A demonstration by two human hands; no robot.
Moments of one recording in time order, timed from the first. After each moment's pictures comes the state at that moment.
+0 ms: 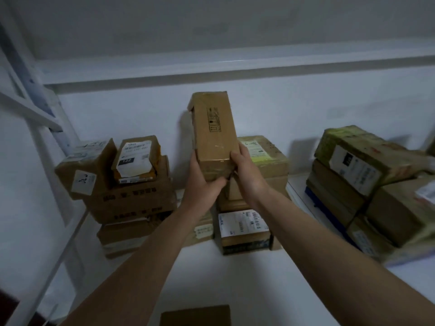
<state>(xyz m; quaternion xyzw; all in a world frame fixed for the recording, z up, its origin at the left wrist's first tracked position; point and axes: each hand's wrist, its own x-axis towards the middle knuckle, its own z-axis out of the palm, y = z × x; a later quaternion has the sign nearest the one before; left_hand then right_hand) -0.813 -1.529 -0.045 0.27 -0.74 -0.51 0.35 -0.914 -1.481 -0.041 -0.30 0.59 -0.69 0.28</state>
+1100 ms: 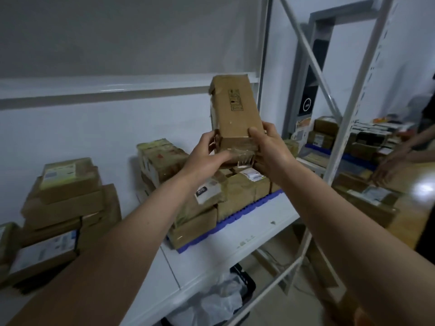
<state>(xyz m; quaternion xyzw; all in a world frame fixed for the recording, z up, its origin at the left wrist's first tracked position) -1.039 -1.136 0.030 0.02 -0.79 -0.59 0.18 -1.115 -1.000 0.041 -0.17 0.67 -0.72 0.04</state>
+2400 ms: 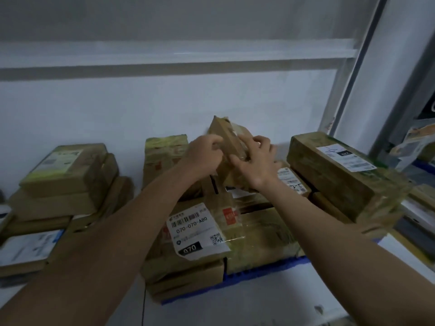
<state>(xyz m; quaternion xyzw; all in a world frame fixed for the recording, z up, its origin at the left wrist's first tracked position) -1.230 -1.229 0.000 0.25 -0.90 -0.29 0.21 -1.341 -1.142 -0.048 -0.35 0.87 -0.35 -0.06</state>
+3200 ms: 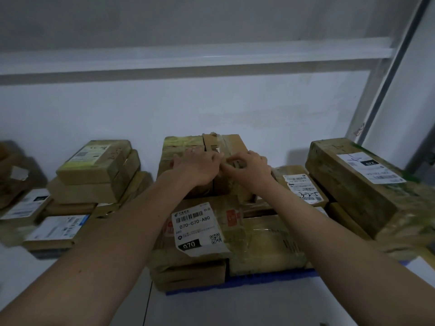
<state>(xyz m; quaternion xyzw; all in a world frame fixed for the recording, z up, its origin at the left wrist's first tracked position) -1.225 -1.254 -0.021 0.38 -0.92 -0.06 0.02 -1.329 -1.155 -0.046 -0.43 0.83 -0.36 0.08</state>
